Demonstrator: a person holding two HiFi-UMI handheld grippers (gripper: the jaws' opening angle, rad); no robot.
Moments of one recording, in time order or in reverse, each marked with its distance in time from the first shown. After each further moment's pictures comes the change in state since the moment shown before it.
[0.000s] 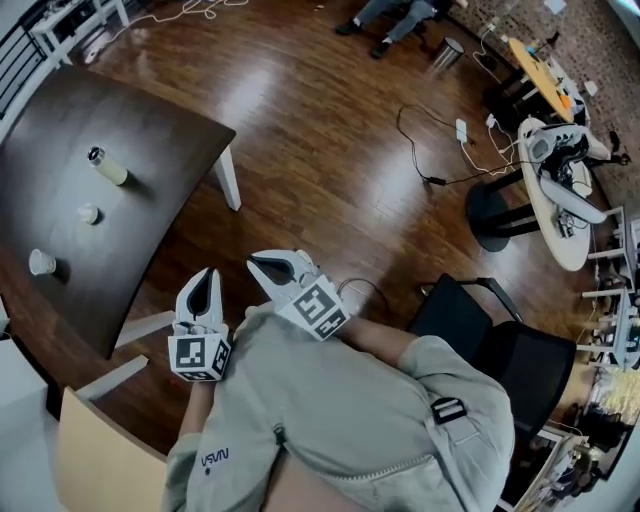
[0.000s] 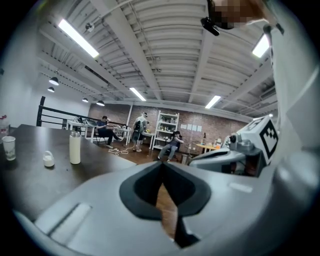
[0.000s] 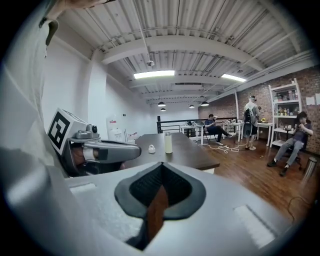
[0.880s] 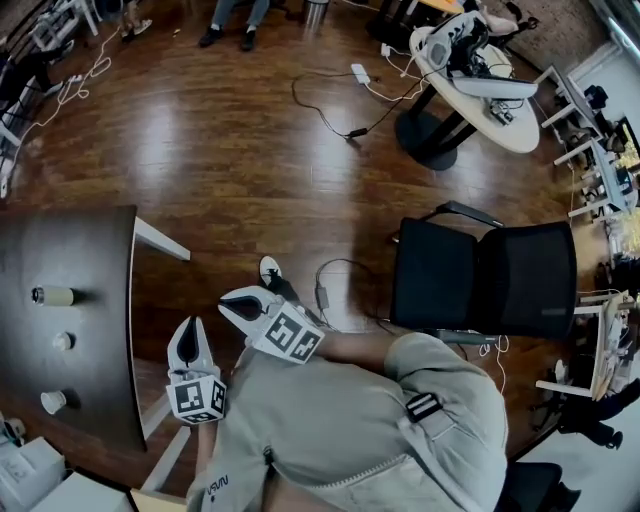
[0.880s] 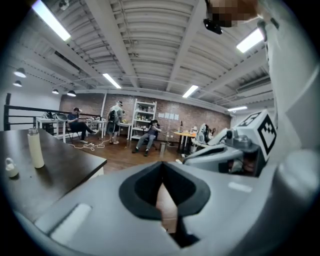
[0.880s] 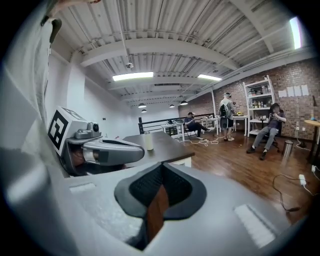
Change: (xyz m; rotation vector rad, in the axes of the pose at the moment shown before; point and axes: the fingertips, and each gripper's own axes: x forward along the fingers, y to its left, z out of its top) left arm 0.037 -0.033 -0.010 0.110 0.134 -0.266; right arm -0.022 -0.021 -0.019 0.137 -0.002 -0.202
